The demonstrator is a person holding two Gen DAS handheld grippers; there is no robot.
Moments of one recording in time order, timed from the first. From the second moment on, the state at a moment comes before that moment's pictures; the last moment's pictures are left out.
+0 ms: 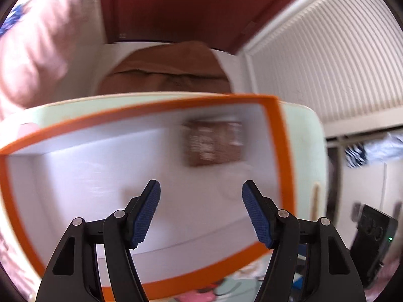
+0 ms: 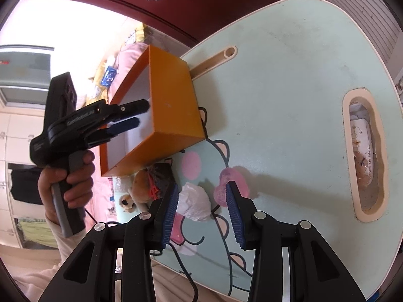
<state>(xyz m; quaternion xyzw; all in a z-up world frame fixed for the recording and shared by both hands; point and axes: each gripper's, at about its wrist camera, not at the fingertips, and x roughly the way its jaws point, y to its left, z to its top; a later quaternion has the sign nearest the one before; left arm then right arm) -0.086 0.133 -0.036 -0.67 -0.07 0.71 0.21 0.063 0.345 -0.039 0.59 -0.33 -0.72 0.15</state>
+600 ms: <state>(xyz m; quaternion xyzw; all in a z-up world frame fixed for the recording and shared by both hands) -0.094 0.160 -0.036 -0.63 -0.01 0.76 0.17 0.067 0.348 -0.036 0.58 -0.34 -0.72 0.15</state>
